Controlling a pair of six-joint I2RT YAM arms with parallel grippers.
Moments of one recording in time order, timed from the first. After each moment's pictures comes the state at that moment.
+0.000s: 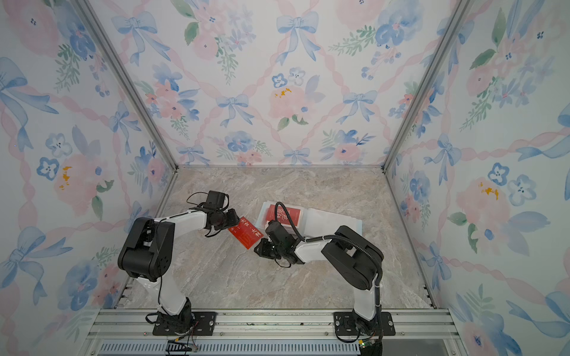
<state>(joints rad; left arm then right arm) -0.21 1.82 1.04 -0.26 0.14 -0.49 0.82 1.82 0.90 0.11 -0.29 0.86</state>
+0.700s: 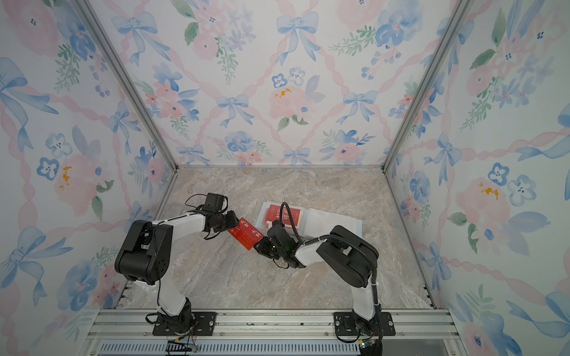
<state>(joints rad) -0.21 1.75 0.93 -0.21 0.15 -0.49 0.90 1.94 0.85 0.49 -0.17 1.14</state>
